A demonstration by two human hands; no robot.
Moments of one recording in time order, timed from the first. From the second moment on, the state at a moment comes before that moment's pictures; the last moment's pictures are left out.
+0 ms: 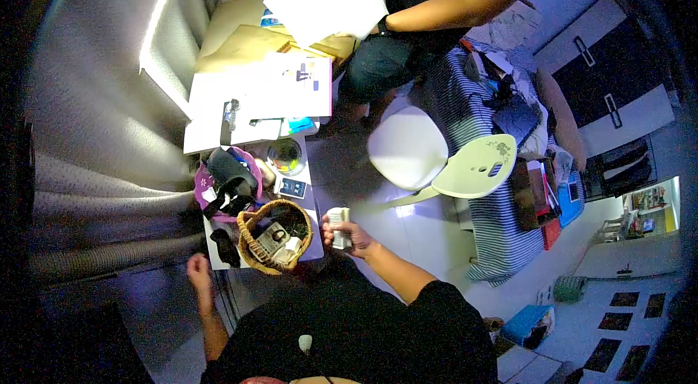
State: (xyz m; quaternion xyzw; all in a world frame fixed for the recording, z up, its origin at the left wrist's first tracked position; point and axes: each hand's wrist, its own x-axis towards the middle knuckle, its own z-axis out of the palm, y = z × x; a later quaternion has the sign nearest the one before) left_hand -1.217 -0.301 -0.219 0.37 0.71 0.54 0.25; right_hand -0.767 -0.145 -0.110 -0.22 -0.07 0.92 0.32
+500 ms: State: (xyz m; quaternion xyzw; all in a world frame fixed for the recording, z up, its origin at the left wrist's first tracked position) left_hand -0.966 -0.092 0.059 0.28 0.47 0.65 0.53; right_hand -0.617 -0.131 -0.047 -0.30 -0.14 0.89 0.33
